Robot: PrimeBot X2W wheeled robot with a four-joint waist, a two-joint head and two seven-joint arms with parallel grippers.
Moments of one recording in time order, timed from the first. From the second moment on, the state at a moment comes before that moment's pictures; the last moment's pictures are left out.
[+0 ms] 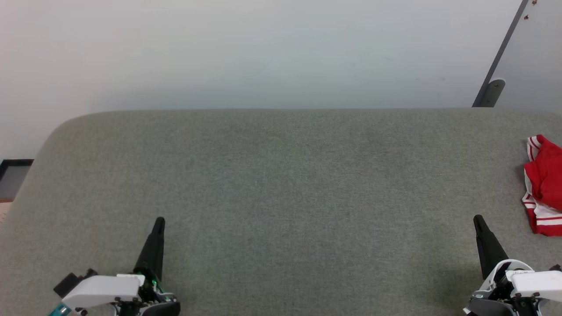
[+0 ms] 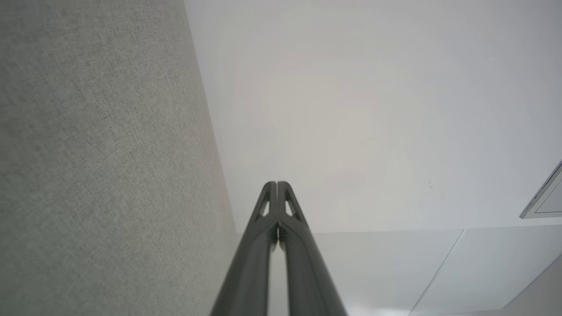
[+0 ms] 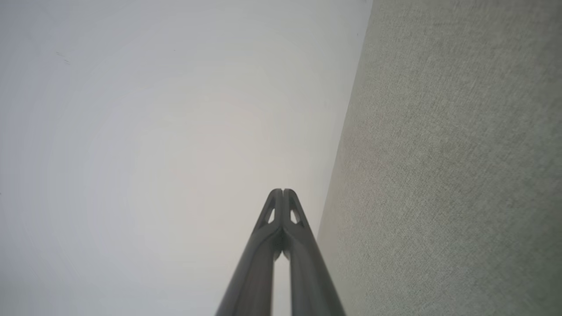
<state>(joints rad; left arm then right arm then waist) -0.10 0.06 0.11 0.25 -1.59 -0.13 0.11 -0.10 -0.05 -0.11 0.24 1.57 0.13 0.11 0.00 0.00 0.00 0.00</state>
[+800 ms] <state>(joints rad) -0.10 0.05 0.12 0.25 -1.61 -0.13 0.11 -0.11 -0.05 -0.11 0.25 1.61 0.13 0.11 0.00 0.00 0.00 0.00</state>
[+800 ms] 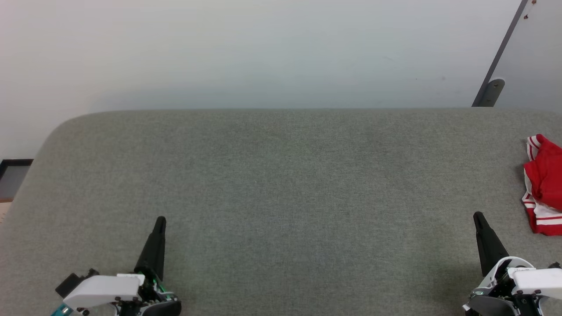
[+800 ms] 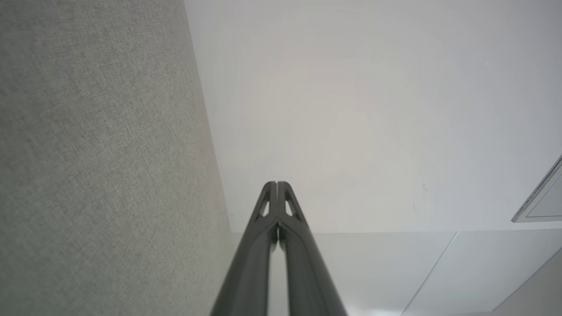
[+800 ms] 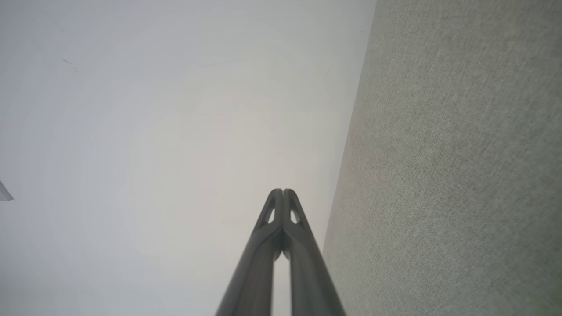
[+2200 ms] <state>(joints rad) -0.11 0.05 0.11 0.25 -1.61 -0.13 0.11 -0.11 -0.05 -0.11 0.25 1.61 0.13 0.11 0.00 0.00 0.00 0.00</state>
